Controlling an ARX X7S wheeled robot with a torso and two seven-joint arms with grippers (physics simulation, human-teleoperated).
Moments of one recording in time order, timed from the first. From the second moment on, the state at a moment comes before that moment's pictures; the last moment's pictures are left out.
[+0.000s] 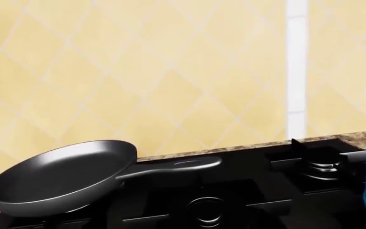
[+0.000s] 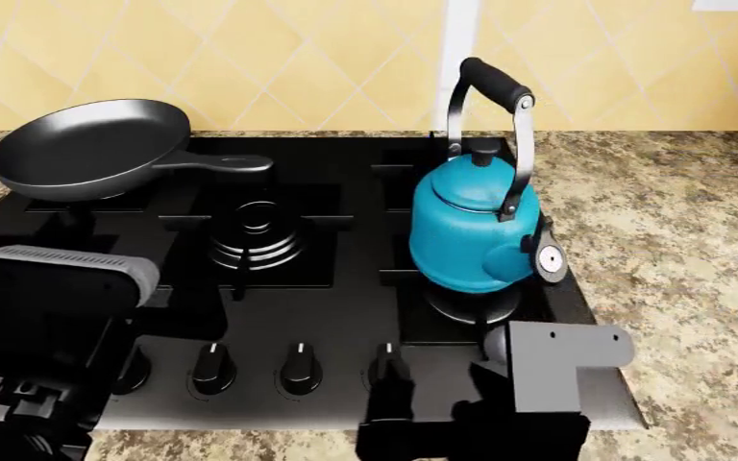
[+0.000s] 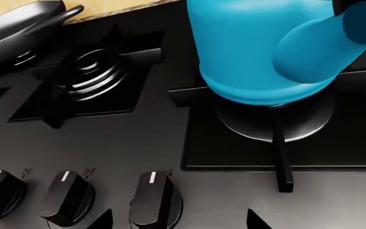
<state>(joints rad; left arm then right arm) -0.30 -0.67 0.01 0.85 -0.89 -0.83 -0.57 0.62 0.64 -0.81 -0.86 1.65 0.42 1.42</state>
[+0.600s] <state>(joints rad) -0.28 -0.67 0.02 0.83 -0.86 -0.80 -0.56 0.66 0.58 -0.88 -0.70 1.63 0.49 1.27</state>
